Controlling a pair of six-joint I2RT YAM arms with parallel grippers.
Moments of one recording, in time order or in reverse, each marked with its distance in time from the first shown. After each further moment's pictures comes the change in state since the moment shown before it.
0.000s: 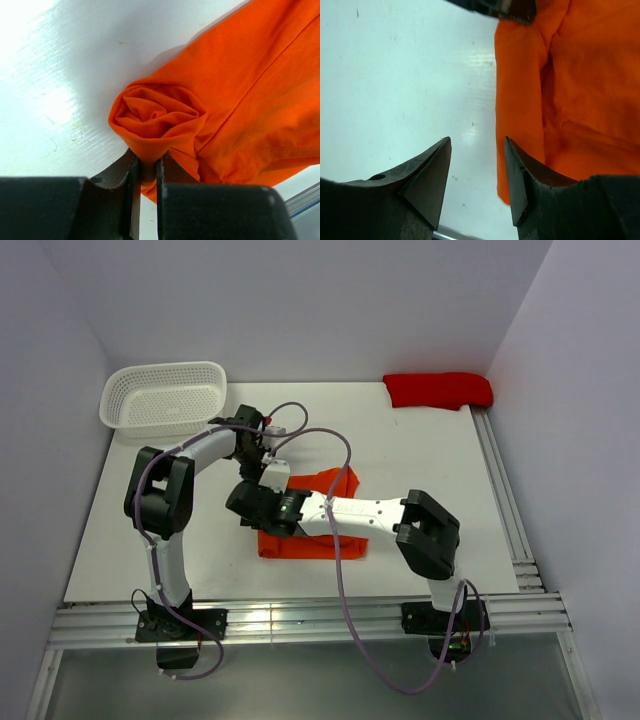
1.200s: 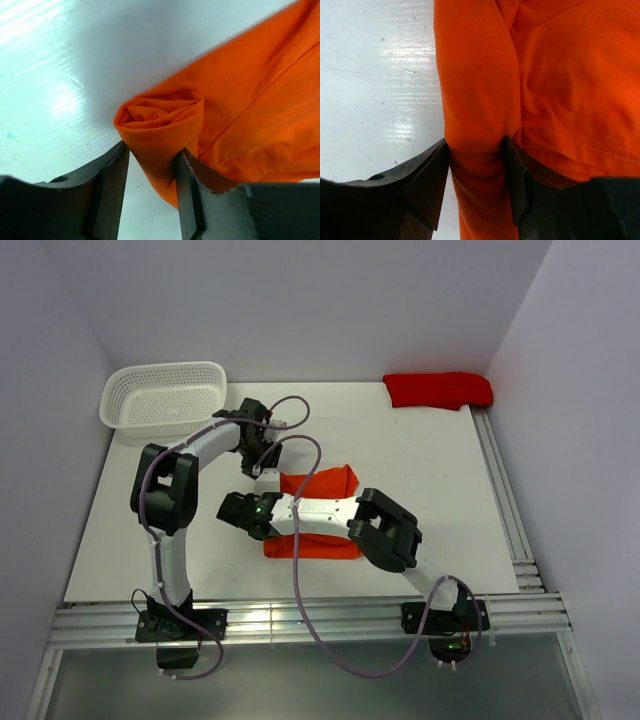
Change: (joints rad) left arm -0.012 0.043 0.103 -0.060 -0.063 -0.037; right arm -0.008 0.284 0.204 -0.222 0.099 -0.055
